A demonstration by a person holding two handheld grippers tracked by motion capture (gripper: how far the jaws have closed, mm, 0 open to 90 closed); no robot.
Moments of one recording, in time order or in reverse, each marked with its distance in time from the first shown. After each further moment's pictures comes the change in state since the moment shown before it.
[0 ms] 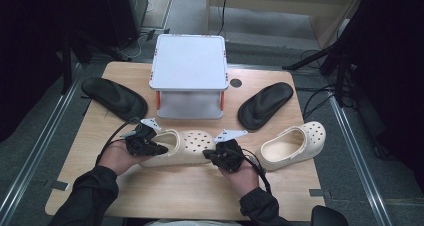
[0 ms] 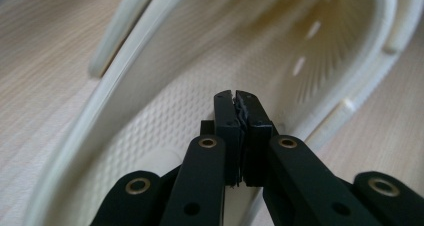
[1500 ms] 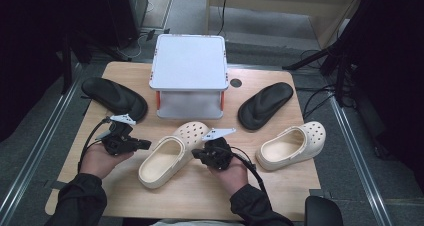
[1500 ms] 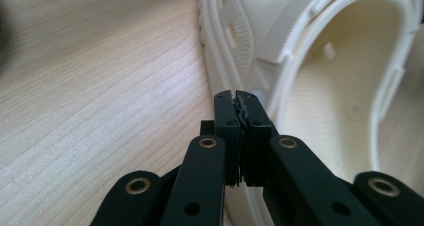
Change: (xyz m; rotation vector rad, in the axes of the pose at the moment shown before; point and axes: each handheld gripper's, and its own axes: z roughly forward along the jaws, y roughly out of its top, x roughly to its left) left arm 0.025 -0.035 -0.038 -0.154 0.049 -0.183; right arm 0.015 0.012 0.023 -0.003 0.059 -0.008
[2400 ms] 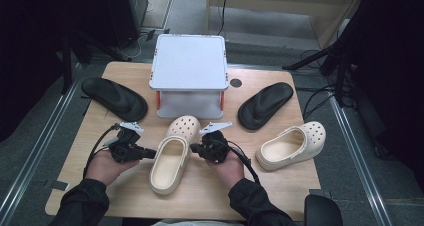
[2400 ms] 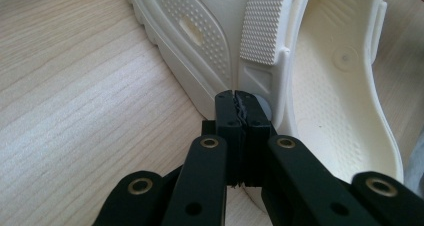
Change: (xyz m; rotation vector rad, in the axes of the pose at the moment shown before) left arm -0.018 -0.007 0.014 0.070 -0.037 -0.017; right arm -0.013 0.012 0.016 0.008 -0.003 0.024
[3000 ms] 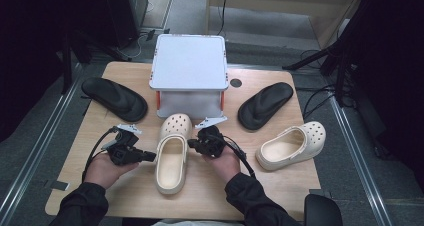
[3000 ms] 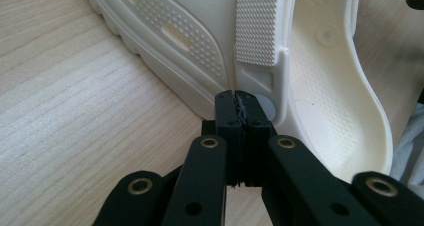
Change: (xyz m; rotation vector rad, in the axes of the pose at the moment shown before) left arm -0.002 -0.007 -0.002 -0.014 -0.024 -0.035; right arm -0.003 0.014 0.010 0.008 -0.014 -0.017
